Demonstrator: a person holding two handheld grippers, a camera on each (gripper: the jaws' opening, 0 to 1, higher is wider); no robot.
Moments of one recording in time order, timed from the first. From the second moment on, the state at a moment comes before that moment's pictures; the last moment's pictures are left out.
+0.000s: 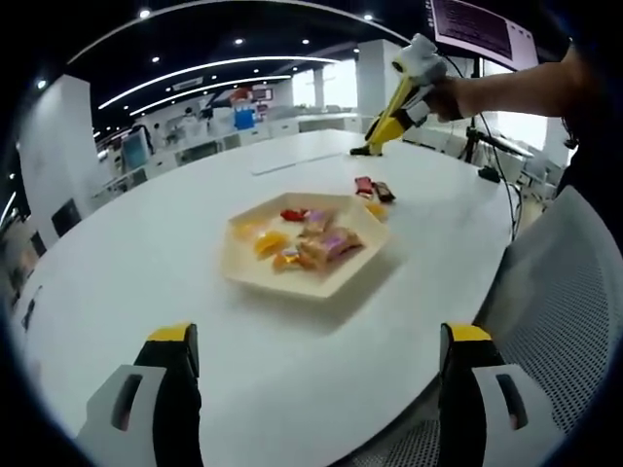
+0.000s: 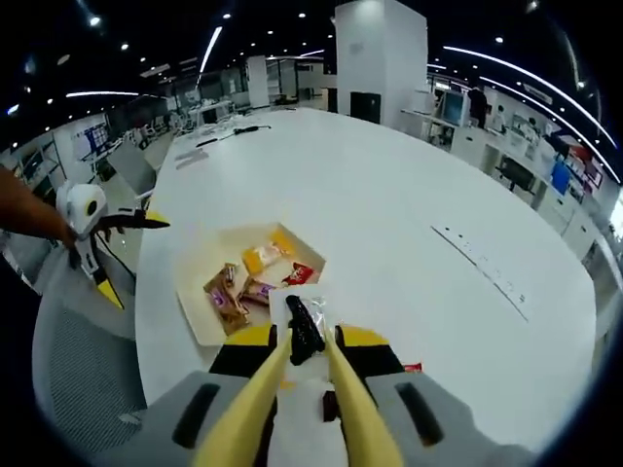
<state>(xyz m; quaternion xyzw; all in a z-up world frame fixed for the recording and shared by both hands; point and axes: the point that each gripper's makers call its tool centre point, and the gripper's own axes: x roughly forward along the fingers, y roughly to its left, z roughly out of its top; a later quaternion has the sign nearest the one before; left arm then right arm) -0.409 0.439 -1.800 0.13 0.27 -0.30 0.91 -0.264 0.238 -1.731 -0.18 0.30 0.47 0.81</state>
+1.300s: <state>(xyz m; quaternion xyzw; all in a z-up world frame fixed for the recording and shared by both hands) -0.412 0.443 -1.804 0.14 0.27 -0.30 0.90 -0.271 0.362 -1.697 -0.18 0.25 0.53 0.79</state>
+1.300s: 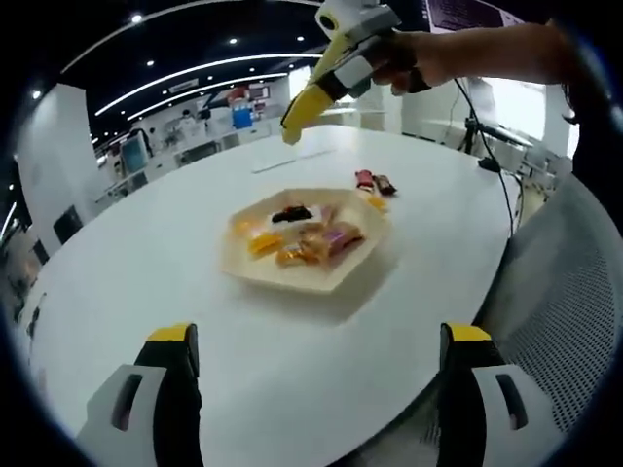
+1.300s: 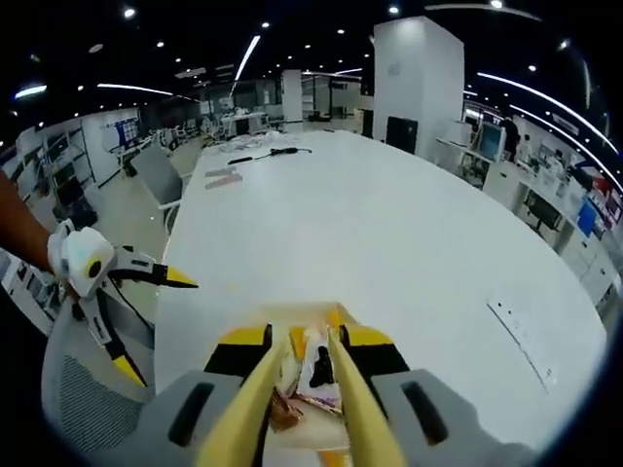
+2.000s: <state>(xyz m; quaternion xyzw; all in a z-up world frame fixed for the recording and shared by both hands) -0.416 0.424 -1.797 0.12 0.26 -0.34 0.90 -0.276 0.301 -1.687 -0.18 0.26 0.46 0.83</state>
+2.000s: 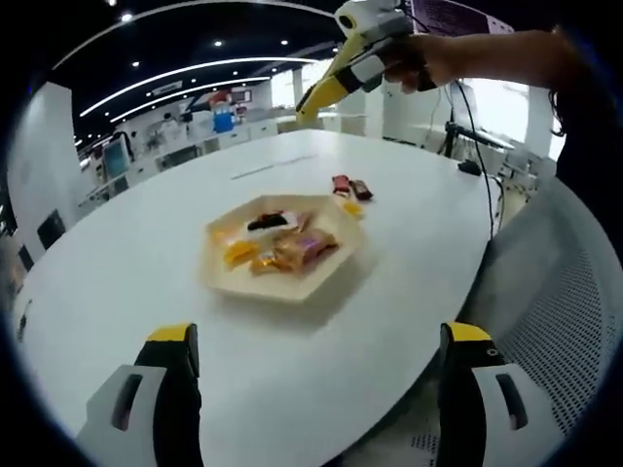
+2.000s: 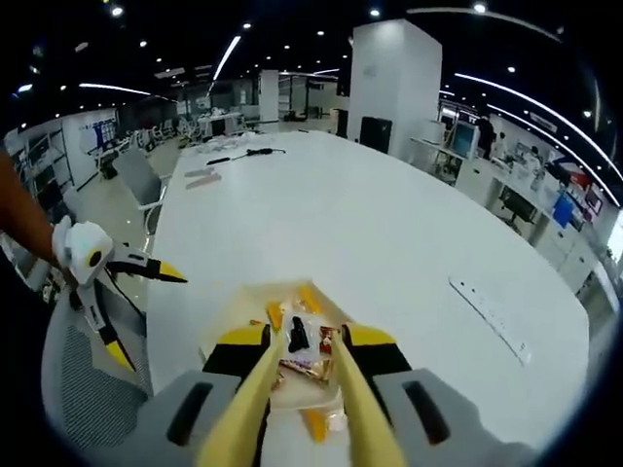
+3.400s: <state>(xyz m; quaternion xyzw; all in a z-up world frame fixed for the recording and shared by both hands) -0.415 0.422 -1.794 0.13 0.25 -0.35 0.90 -0.275 0.205 -1.699 -0.13 0.26 0.35 0.89</state>
